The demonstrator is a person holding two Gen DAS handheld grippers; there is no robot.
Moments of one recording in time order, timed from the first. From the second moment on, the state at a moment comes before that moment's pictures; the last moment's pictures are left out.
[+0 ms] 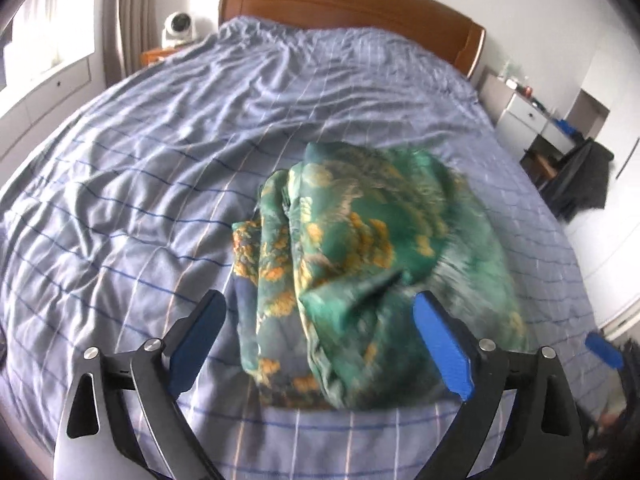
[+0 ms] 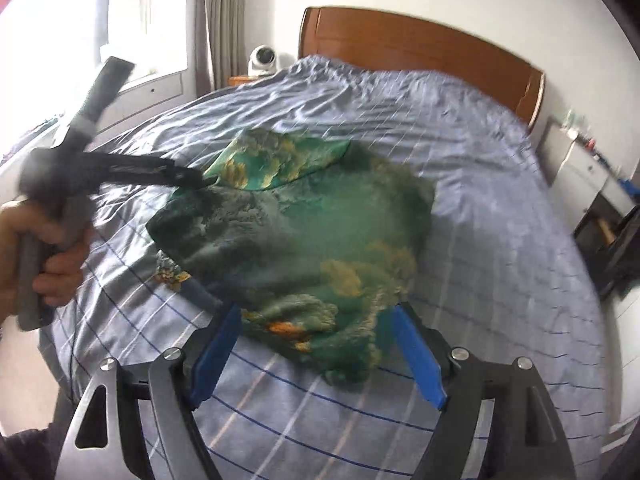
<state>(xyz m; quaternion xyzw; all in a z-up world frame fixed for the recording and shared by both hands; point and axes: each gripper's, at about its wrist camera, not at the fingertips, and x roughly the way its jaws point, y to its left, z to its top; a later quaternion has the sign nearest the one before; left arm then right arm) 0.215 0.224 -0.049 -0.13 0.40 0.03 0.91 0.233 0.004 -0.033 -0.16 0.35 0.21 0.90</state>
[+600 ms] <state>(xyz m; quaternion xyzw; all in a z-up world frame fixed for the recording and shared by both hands) 0.175 0.173 -0.032 -0.07 0.40 0.04 0.91 0.210 -0.026 -0.011 -0.20 0.30 0.16 0.92</state>
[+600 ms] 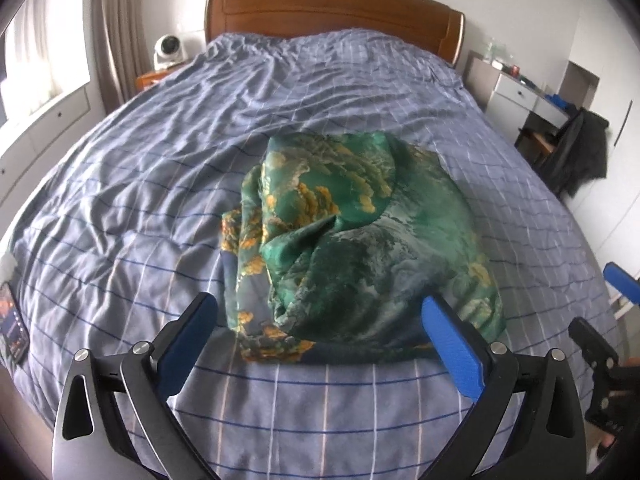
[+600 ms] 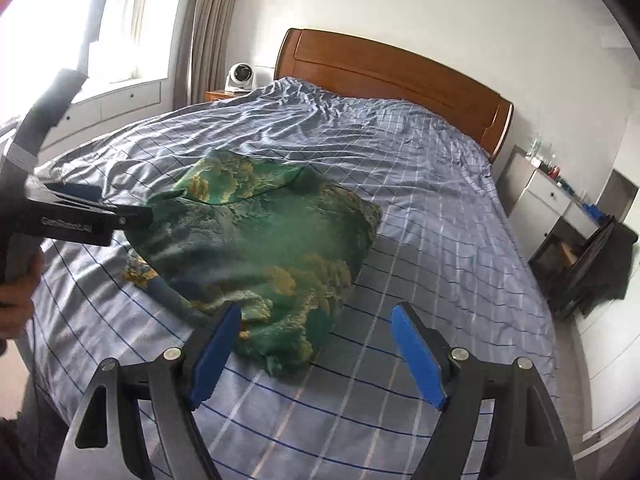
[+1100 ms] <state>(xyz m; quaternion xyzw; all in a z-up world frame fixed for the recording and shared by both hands) 0.185 0.272 -0.034 -0.21 0.40 0.05 0.89 0.222 -0.073 -0.046 -0.15 0.36 0.18 0.90</state>
